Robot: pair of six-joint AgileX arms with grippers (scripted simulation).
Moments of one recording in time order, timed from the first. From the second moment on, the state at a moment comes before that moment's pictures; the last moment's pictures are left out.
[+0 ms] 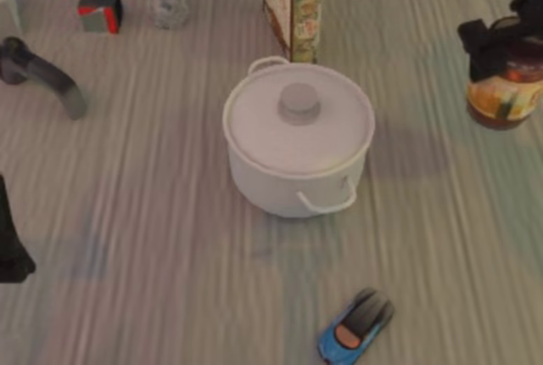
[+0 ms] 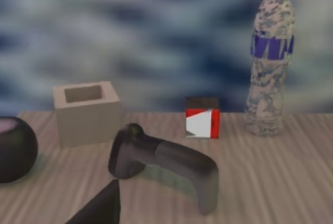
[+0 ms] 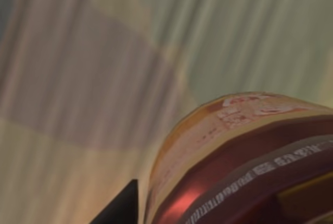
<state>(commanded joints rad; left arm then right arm) 0.00 0.00 0.00 0.00 0.00 0.00 0.13 2.04 1.78 -1.04 -0.06 -0.19</state>
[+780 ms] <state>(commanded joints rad) 0.00 0.00 0.00 0.00 0.00 0.00 0.32 1.94 1.51 -0.86 0.10 0.32</state>
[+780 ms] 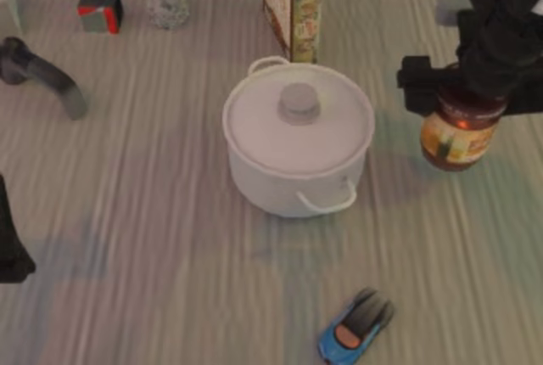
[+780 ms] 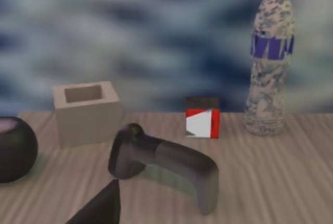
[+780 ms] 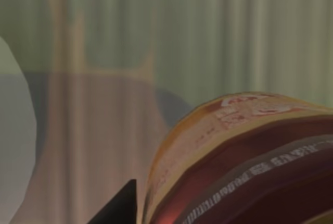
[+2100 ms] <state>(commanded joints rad) 0.00 0.00 0.00 0.00 0.00 0.00 0.31 2.02 1.42 -0.69 0.10 0.31</state>
